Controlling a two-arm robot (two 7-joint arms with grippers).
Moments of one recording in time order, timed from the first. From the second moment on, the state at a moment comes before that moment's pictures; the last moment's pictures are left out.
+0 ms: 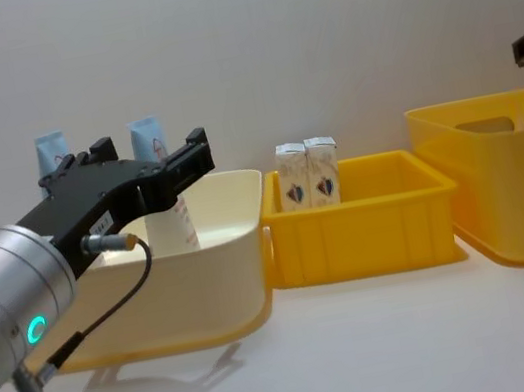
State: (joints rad) left arm -0.19 0.28 0.38 -1.57 -0.32 -0.21 -0.05; right arm 0.61 0.10 -0.06 -1.35 0.09 0.65 -0.02
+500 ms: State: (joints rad) left arm -0.19 0.28 0.38 -1.57 -0.32 -0.21 -0.05; right arm 0.61 0.10 -0.03 -1.35 0.09 0.66 -0.03
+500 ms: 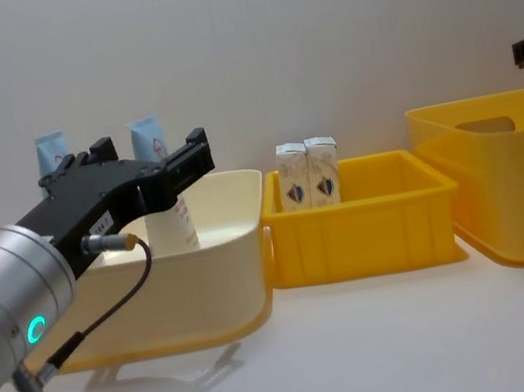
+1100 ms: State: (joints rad) left arm -0.19 0.28 0.38 -1.57 -0.32 -0.21 -0.05; right arm 0.57 0.11 -0.03 -1.43 0.09 0.61 0.01
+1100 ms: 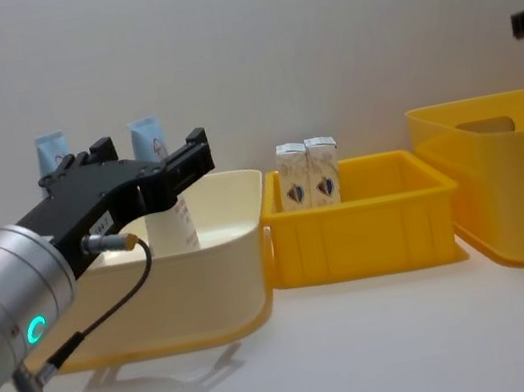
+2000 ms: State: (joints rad) left arm -0.19 0.28 0.38 -1.57 -0.32 -0.21 -0.05; right arm 0.35 0.21 0.02 -1.79 0.21 0.40 0.25
